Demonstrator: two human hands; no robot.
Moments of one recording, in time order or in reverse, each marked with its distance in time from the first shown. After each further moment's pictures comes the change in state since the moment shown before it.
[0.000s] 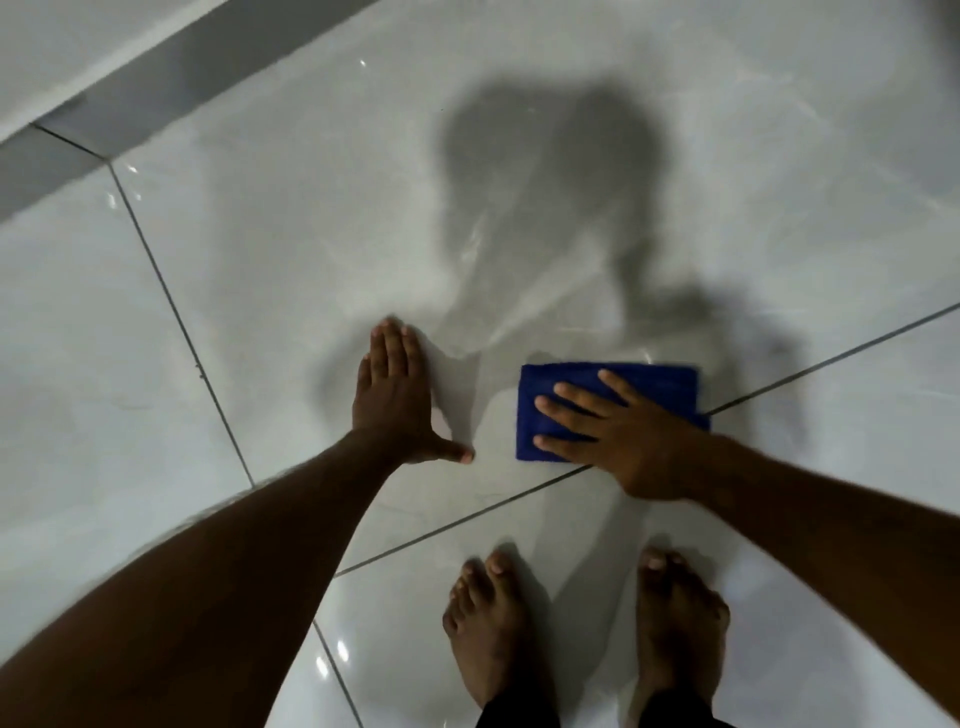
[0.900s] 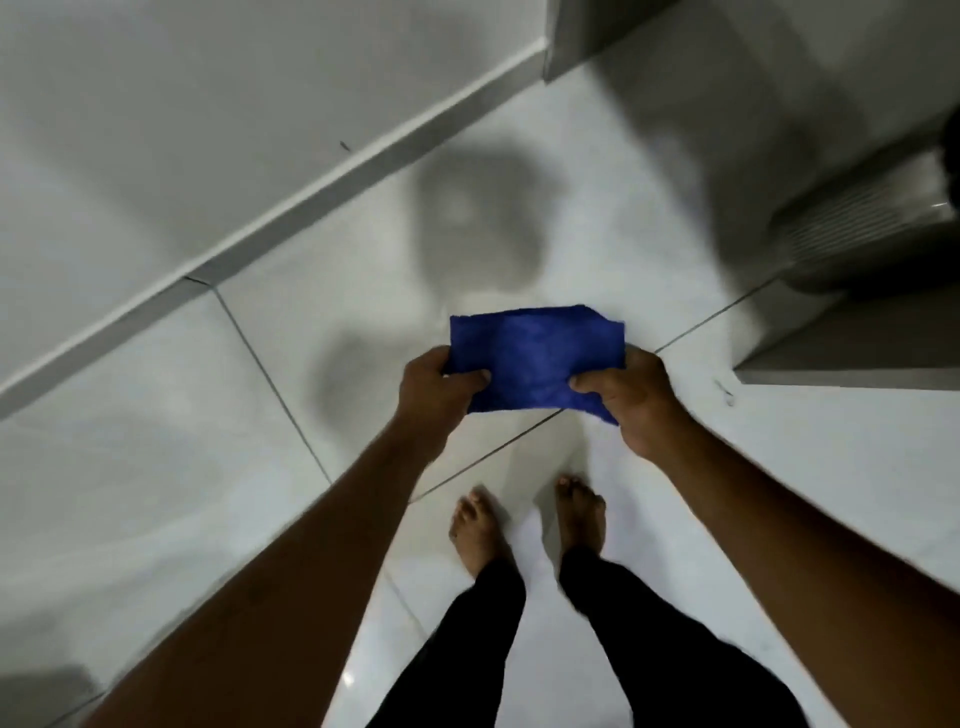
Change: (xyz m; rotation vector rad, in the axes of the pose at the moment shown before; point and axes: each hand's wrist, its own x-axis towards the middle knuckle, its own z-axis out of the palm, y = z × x) left_hand -0.208 0.125 -0.295 -1.253 -0.008 -0.177; right_hand -0.208 -0.077 -0.315 1.788 0.741 1.037
